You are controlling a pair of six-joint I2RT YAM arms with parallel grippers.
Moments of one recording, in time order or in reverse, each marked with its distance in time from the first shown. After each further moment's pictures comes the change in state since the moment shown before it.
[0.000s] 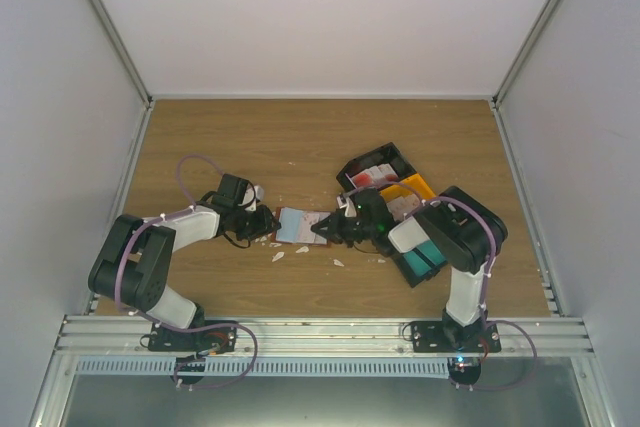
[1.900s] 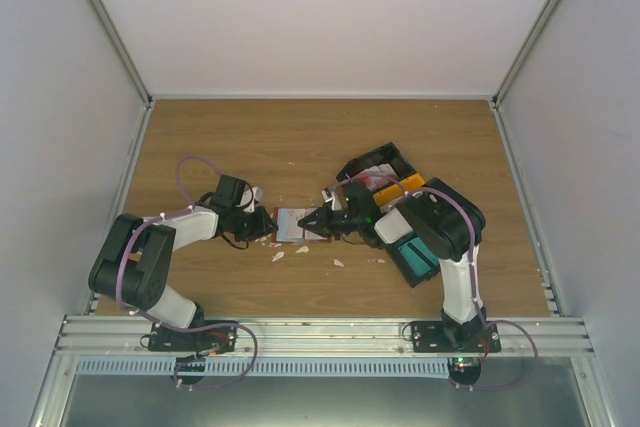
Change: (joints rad) left arm 0.013 0.006 -0.012 0.002 0.024 0.018; right arm 0.019 0.150 0.159 0.037 -0.093 -0.020
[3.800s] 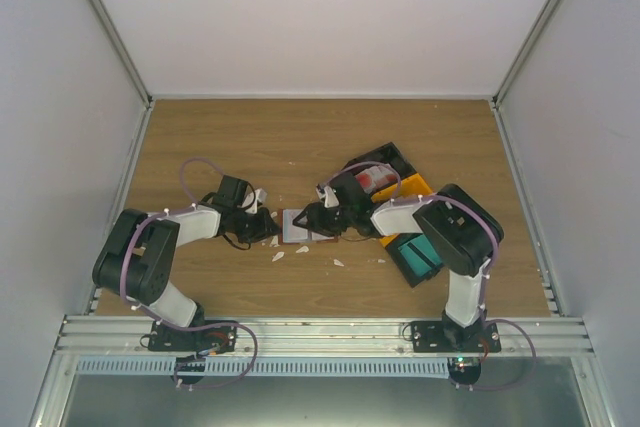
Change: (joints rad) left arm -0.002 0.036 0.003 0.017 0.066 0.001; right arm 0.053 -0.146 0.109 -0.471 0.140 -0.237
